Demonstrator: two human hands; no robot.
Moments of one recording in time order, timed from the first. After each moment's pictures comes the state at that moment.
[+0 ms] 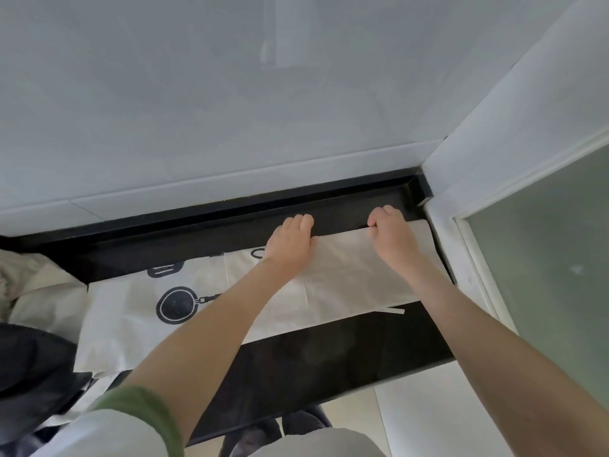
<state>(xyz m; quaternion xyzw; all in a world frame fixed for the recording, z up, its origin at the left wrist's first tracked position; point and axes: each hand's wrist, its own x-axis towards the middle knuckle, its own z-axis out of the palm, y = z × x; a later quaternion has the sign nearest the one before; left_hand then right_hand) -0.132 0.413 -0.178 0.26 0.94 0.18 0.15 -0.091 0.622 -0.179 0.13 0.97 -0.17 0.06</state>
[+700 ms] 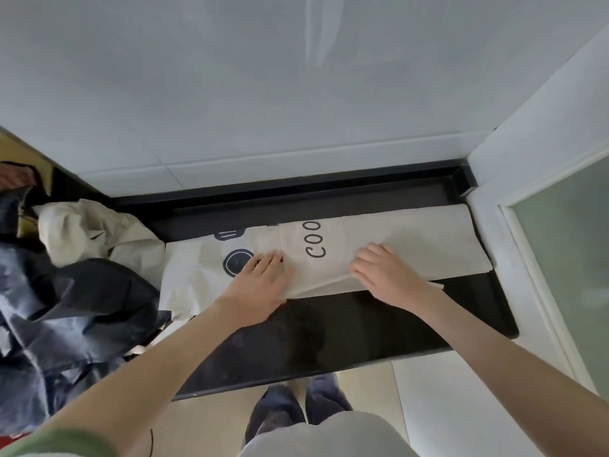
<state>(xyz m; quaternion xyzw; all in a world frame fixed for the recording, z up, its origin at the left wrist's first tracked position) -0.041 0.226 -0.173 0.39 0.90 -0.05 0.19 -0.009 0.518 -0.163 -0.26 0.96 -0.10 0.00</state>
